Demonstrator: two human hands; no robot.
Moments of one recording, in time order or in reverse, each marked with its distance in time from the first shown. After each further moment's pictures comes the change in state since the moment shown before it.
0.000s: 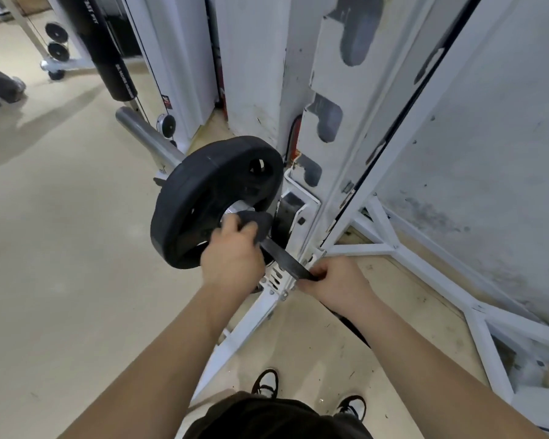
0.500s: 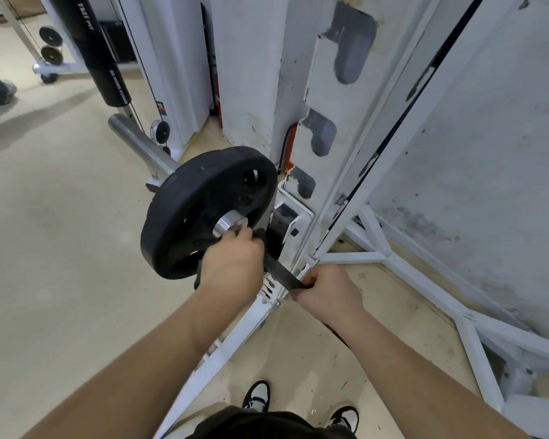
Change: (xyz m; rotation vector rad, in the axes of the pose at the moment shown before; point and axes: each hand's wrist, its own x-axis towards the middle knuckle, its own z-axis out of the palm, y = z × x) left_hand 0.014 0.012 -0.008 0.262 -0.121 0.274; right_hand 0.004 -0.009 0.003 -0.144 0.055 0.080
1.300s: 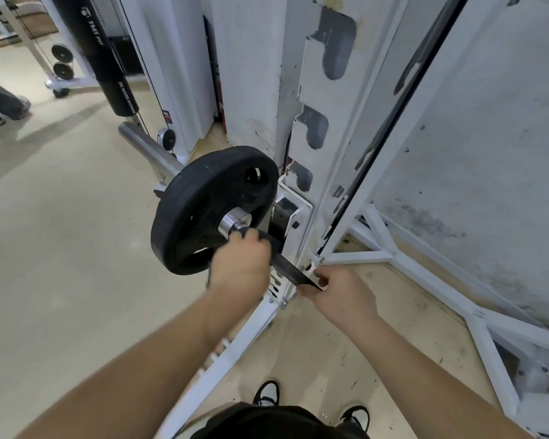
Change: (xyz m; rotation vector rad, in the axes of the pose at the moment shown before) left_hand -0.015 0.011 0.001 -0.017 0.043 -0.013; right_hand -0.022 0.021 0.000 0.008 0.092 -0.098
